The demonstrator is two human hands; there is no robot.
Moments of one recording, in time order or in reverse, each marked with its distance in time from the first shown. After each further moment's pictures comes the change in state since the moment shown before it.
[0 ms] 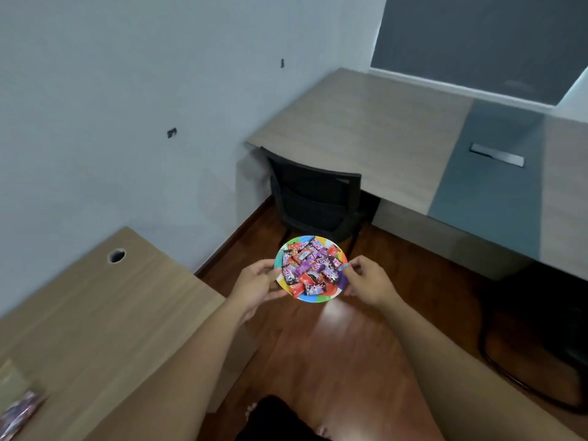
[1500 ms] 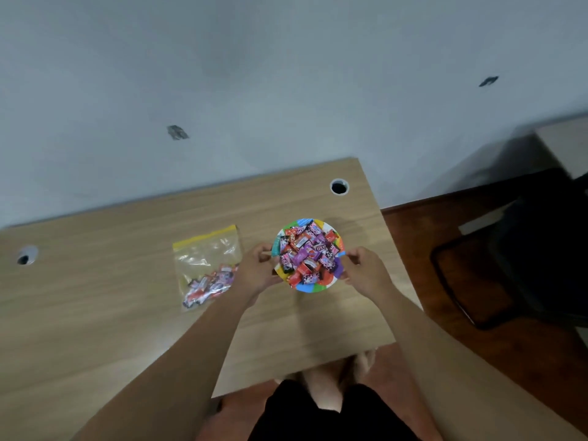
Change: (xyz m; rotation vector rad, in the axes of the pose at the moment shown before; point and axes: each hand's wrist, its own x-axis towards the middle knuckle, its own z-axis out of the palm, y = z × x) left_hand -0.053 -0.156 -0.526 -0.448 0.658 -0.131; right_hand 0.010 -0.249 0.547 -0.252 -0.596 -0.207
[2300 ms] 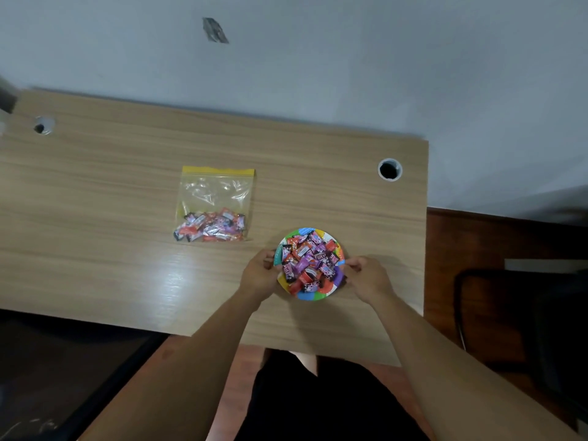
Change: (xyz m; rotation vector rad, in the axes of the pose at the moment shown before) left_hand 0.017 -0.117 0.041 0.025 0.307 -0.176; right_hand 0.099 0.081 0.028 -0.361 -0.317 0.004
